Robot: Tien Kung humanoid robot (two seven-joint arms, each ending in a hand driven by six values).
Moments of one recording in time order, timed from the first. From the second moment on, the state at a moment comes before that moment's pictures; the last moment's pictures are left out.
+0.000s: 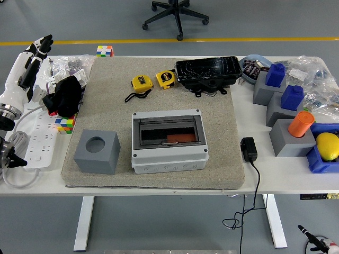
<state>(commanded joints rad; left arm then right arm) -0.29 0.23 -1.57 -1.30 1.48 -0.05 -0.07 0.20 -0.13 1.19 0.18 -1.45 -0.08 -0.01</state>
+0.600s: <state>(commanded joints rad) -0.25 0.20 -1.63 -1.32 1.58 0.00 -0.07 0.19 -0.12 1.18 0.18 -1.45 -0.08 -0.01</state>
